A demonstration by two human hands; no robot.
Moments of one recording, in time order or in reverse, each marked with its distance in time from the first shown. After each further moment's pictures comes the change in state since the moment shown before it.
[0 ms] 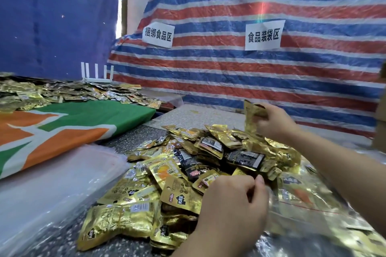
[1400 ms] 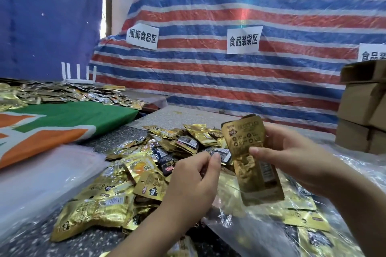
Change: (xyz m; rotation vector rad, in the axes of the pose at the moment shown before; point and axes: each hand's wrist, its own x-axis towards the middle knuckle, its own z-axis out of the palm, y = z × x) left_hand 0.007 0.013 -0.010 -0.195 0.164 0.057; right_hand -0.146 -0.047 -0.088 0.700 -0.355 0.080
